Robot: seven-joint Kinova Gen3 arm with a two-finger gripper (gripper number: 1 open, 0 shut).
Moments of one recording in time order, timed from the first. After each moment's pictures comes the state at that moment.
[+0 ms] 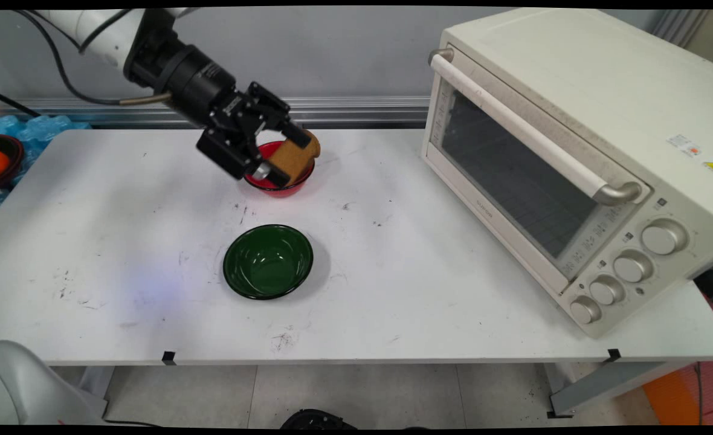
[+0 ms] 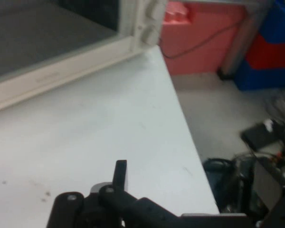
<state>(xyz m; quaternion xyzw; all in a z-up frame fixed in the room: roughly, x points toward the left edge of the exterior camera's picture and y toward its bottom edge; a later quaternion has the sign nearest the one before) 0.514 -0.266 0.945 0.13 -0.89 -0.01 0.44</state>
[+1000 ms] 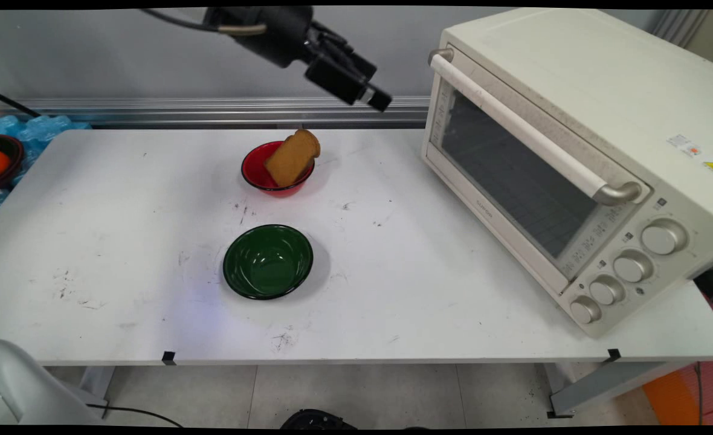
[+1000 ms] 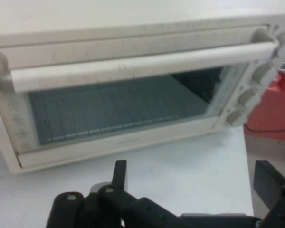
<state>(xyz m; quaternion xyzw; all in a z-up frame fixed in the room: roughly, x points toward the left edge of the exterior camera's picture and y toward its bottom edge) 0.426 -0.292 1.002 0.27 -0.85 0.07 0.45</state>
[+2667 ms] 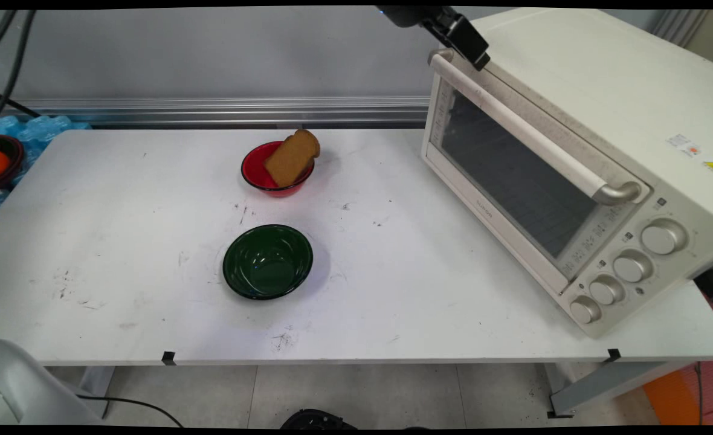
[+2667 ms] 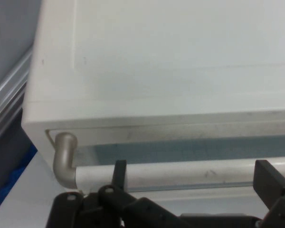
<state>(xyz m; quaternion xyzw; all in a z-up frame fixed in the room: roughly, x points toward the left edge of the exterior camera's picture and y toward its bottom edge) 0.287 -0.374 1.035 0.37 -0.84 0.16 0.36</state>
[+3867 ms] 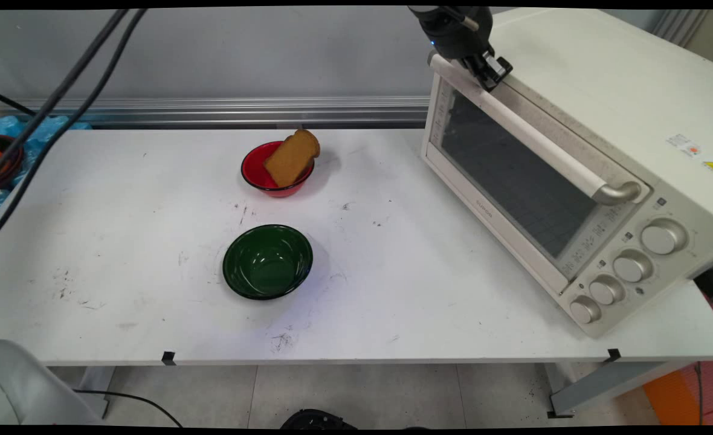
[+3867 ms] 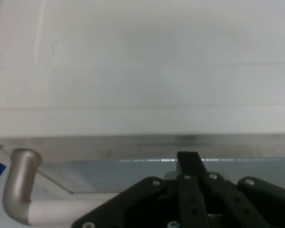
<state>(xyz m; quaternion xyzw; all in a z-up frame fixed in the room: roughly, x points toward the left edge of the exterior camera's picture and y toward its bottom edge) 0.214 -0.406 1.005 0.40 -0.85 0.16 0.30</state>
